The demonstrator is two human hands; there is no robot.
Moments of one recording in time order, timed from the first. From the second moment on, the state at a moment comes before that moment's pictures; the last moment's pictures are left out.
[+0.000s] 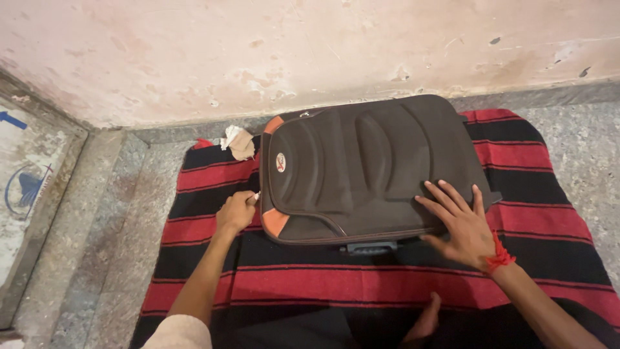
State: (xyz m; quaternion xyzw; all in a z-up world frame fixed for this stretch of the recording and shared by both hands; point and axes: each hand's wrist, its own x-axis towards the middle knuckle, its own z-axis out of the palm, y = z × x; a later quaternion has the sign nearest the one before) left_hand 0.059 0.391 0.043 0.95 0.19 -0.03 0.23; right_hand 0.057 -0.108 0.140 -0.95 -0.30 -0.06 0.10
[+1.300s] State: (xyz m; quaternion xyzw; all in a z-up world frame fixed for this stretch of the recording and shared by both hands) left_hand 0.076 0.400 0.002 0.97 0.19 -0.02 0.17; right_hand -0.123 -0.080 -0.193 -0.66 0.27 -0.26 0.65
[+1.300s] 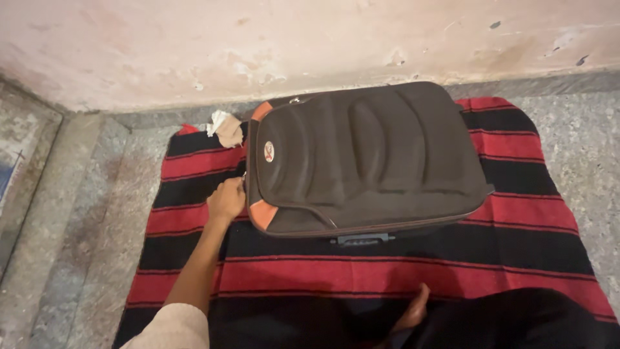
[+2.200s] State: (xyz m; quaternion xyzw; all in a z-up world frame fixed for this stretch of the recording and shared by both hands) left_hand 0.167 0.438 0.036 0.99 0.03 -0.02 -0.14; right_hand 0.058 -0.056 0.163 -0.90 -0.33 -0.22 0.17
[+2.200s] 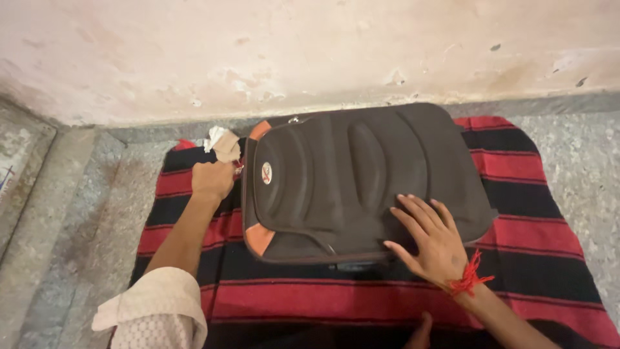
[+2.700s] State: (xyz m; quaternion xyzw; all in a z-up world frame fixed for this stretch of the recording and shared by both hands) left_hand 0.243 0.452 0.005 0.98 0.04 0.01 -0.20; right_hand 0.065 -0.073 0.053 -0.87 -0.30 -0.36 0.11
